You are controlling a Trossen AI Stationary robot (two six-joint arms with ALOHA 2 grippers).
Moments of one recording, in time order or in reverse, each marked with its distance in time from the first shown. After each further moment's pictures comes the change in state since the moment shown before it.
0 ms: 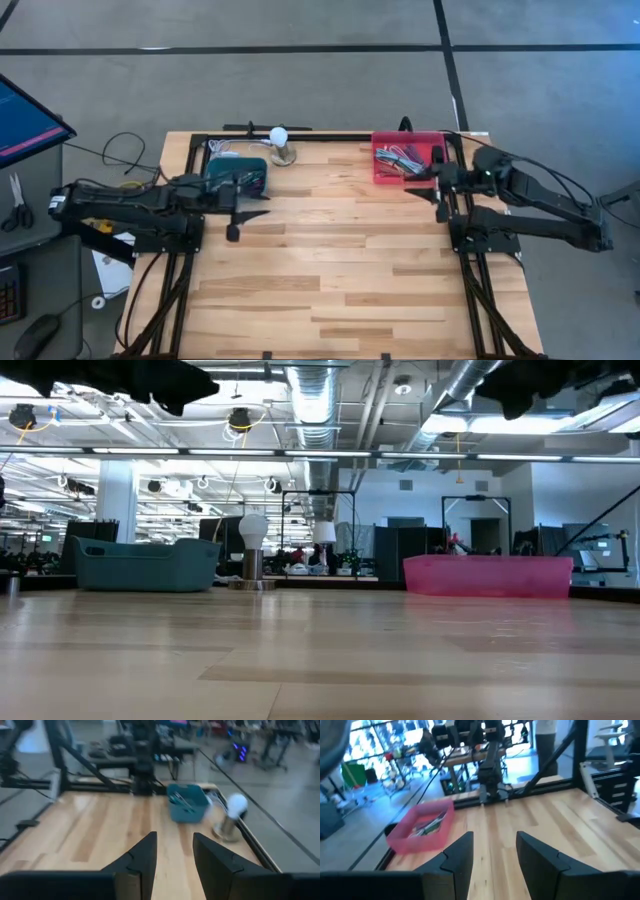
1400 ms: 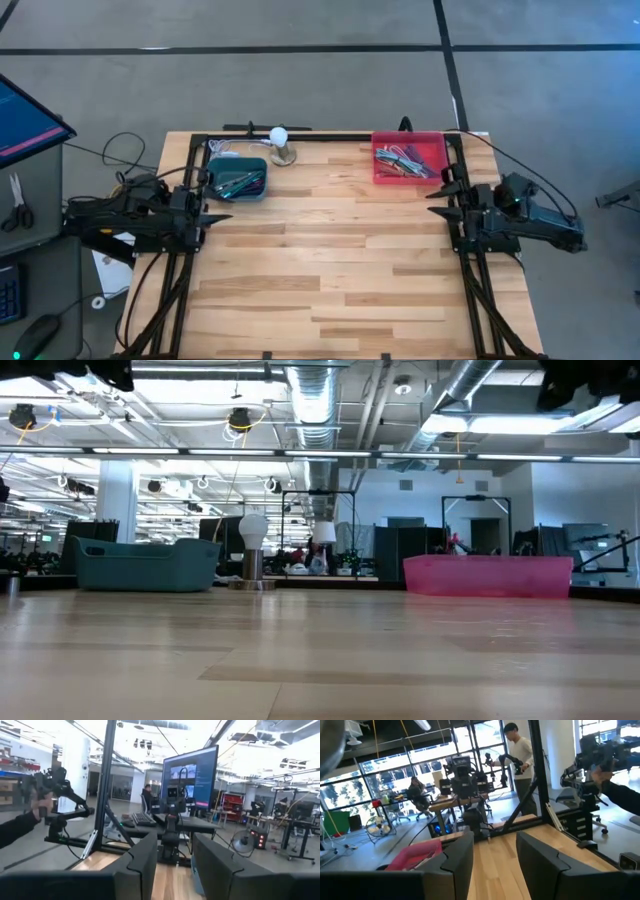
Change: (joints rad) left arm 0.000 -0.508 -0.068 -0.221 0.149 0.008; right arm 0.176 -0.509 -0.352 0.321 -0.009 0.069
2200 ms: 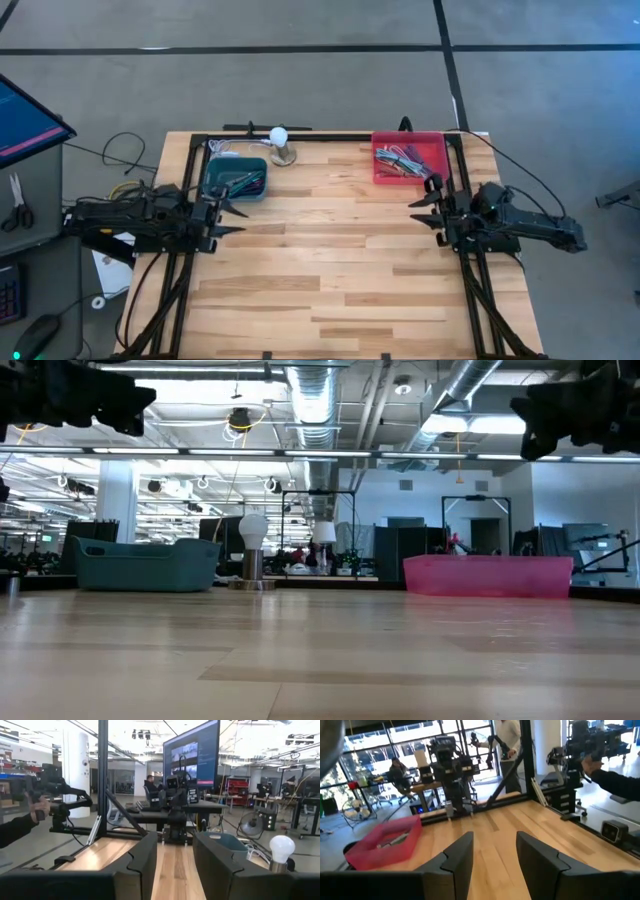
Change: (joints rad) left arm 0.000 -0.001 -0.204 0.100 0.060 -0.023; right arm -0.001 0.000 -0.241 0.199 0.000 0.079
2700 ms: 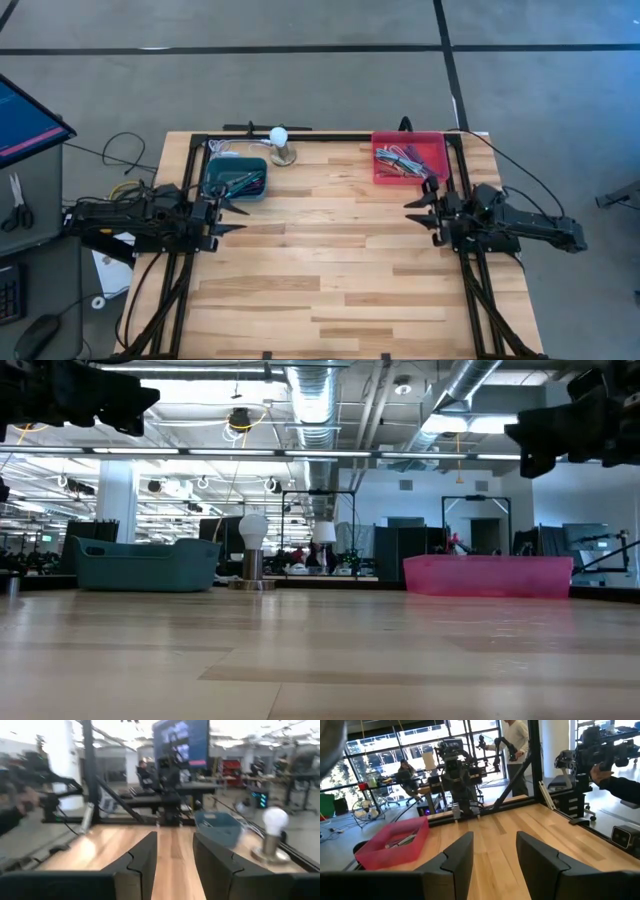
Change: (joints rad) left arm 0.000 0.000 -0.011 0.033 -0.037 -0.006; right arm 0.000 0.000 -0.036 -0.045 0.036 0.035
